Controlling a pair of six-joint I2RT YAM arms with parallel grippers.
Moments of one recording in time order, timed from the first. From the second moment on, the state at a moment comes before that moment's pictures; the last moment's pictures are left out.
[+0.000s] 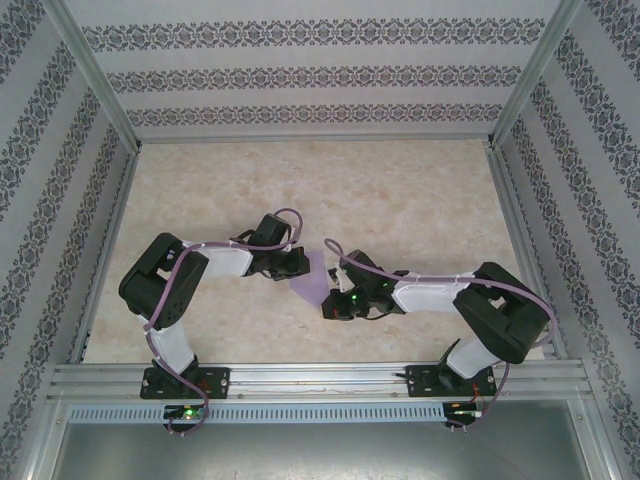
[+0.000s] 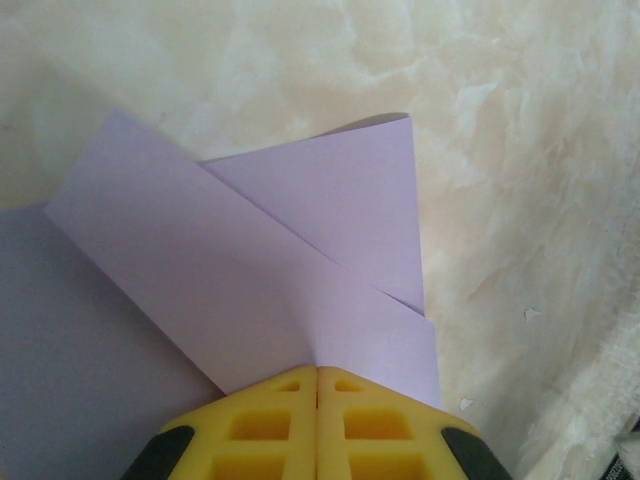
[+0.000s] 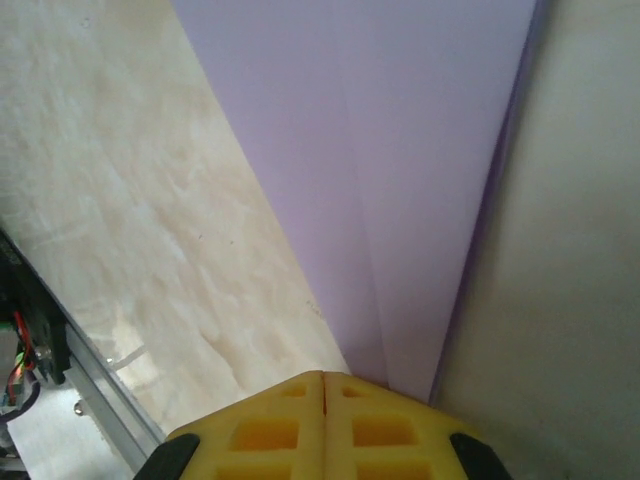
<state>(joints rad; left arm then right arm) -0.52 1.79 0.85 -0.03 0.44 -0.72 0.80 1.53 0.57 -0.04 -0.51 0.78</state>
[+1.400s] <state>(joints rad) -0.46 1.06 0.66 -0.23 0.09 -0.59 0.63 1.73 0.80 -0.03 -0.57 0.38</state>
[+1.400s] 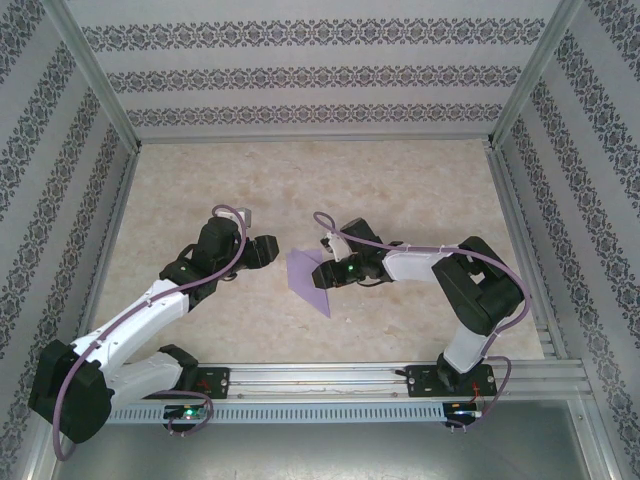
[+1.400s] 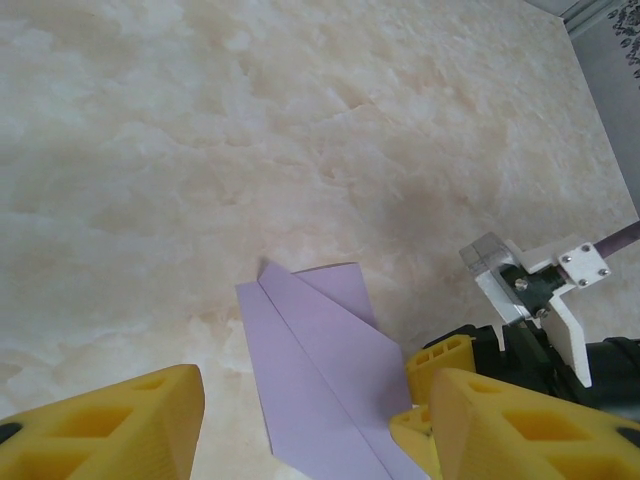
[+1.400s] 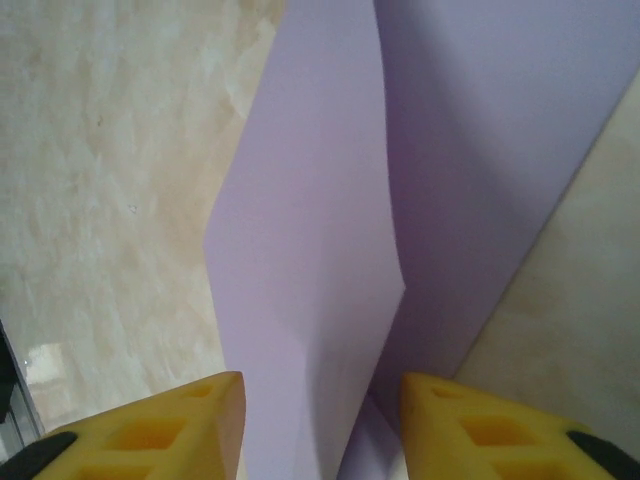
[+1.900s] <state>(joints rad) -0.45 1.01 0.66 -0.23 0.09 -0.59 0.62 1.67 0.77 0.01 -0.59 0.37</state>
